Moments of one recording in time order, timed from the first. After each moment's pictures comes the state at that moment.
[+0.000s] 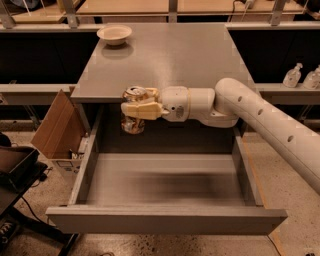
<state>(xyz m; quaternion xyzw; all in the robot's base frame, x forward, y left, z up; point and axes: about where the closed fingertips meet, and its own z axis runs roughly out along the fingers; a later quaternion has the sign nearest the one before) 0.568 0.072 0.882 -0.46 0.52 0.56 0.46</state>
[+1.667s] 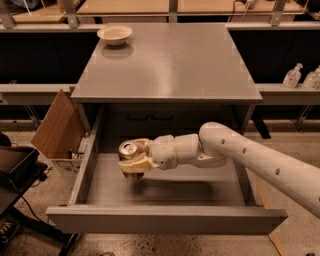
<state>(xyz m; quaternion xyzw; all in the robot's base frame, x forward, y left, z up) 0.514 0.095 0.730 -0.53 0.55 0.48 0.43</state>
